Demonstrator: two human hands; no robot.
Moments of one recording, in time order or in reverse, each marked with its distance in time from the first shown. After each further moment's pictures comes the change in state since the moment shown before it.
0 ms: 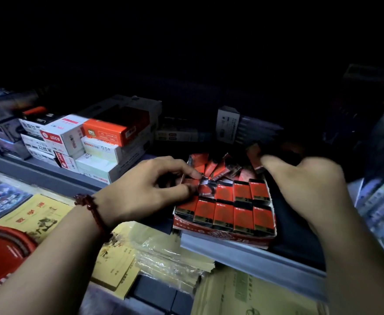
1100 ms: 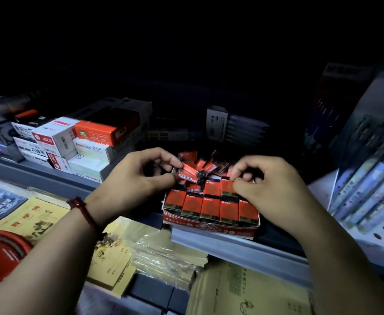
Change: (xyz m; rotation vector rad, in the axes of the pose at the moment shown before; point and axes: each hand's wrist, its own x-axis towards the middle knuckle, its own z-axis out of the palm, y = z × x) left_hand 0.003 -0.001 0.007 -0.292 0.191 -0.048; right_hand 0.001 0.031 0.010 -0.066 -0.250 -0.405
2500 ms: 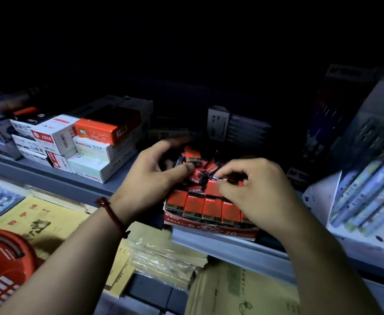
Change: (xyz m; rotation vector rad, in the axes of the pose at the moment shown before) left_hand 0.014 -0.002 0.029 -0.164 0.122 0.023; right_hand 0.001 -0.010 0.017 -0.052 -0.008 -0.053
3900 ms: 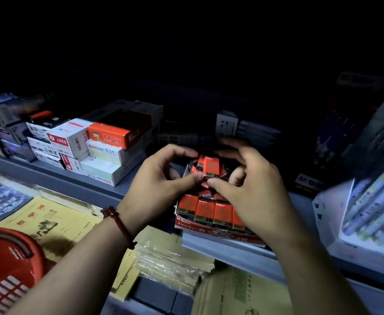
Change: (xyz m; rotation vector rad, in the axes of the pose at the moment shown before) left_hand -0.011 0.000 -0.008 0.071 0.028 0.022; right_hand 0.006 -0.012 0.018 0.109 0.101 -0.080
